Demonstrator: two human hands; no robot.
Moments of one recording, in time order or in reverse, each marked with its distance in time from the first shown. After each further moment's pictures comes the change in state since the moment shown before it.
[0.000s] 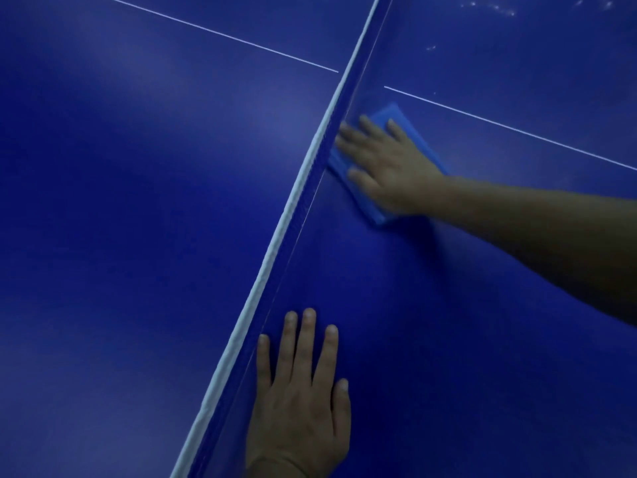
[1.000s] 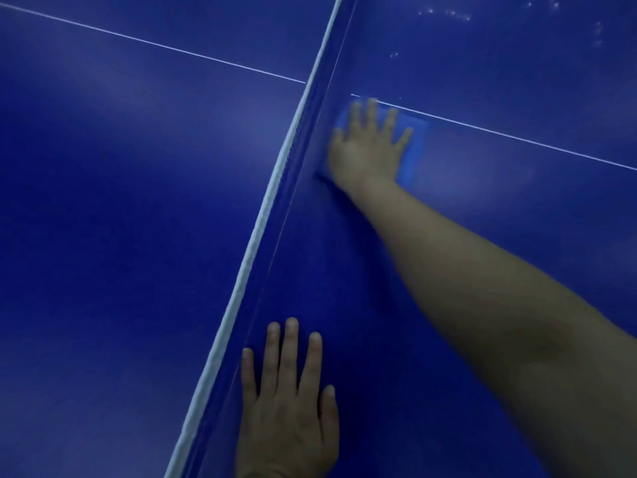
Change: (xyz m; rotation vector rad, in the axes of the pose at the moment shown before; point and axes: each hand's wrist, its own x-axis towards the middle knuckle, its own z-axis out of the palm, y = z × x) left_hand 0.001 -0.001 0.001 -0.021 -0.017 -0.010; right_hand 0.038 -0.021 -0.004 0.199 0.091 0.886
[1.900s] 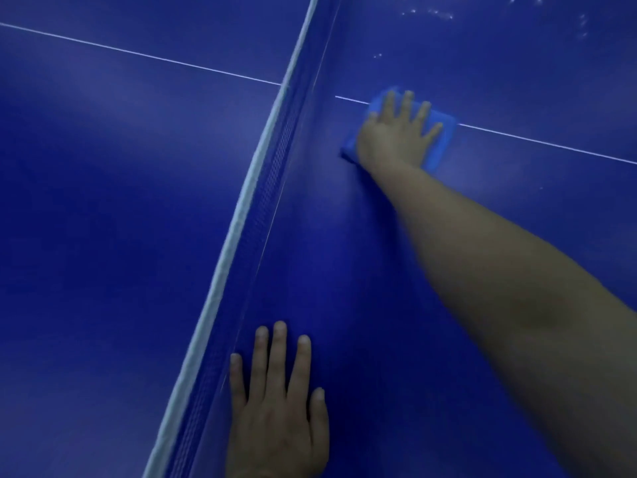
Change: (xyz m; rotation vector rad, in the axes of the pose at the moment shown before) left_hand 0.001 0.000 0.002 -0.003 0.090 0.012; right_hand 0.039 0.047 -0.010 0.084 0.030 0.206
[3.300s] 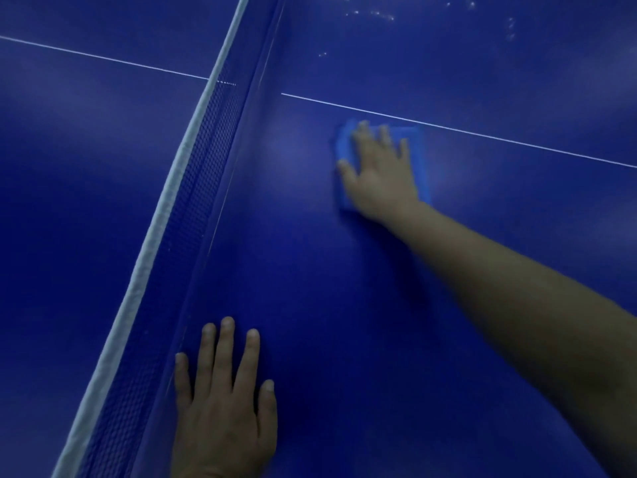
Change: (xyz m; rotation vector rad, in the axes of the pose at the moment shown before) left_hand 0.000 0.005 0.000 0.015 0.026 -0.001; right_hand -0.051 0.108 -0.013 -0.047 -0.006 -0.423
